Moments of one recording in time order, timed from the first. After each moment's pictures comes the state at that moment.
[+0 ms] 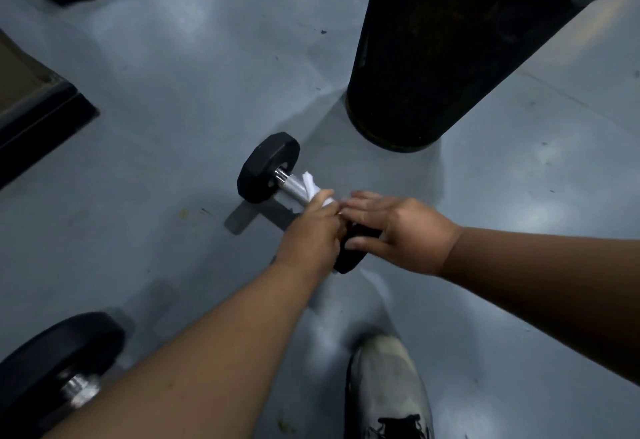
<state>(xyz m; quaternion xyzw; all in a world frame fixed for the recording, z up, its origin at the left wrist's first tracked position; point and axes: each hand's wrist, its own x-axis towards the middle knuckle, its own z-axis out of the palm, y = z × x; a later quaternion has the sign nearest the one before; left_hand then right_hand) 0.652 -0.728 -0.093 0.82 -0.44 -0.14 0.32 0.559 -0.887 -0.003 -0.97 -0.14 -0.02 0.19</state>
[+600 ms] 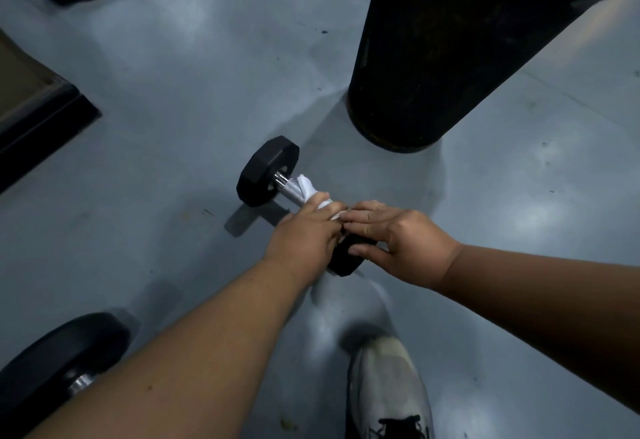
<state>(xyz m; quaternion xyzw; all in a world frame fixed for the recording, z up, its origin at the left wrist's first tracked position) 0.661 -0.717 -0.075 0.83 -0.49 -0.16 0.20 0.547 -0.883 -0.023 -0.97 -0.09 -0.04 0.23</state>
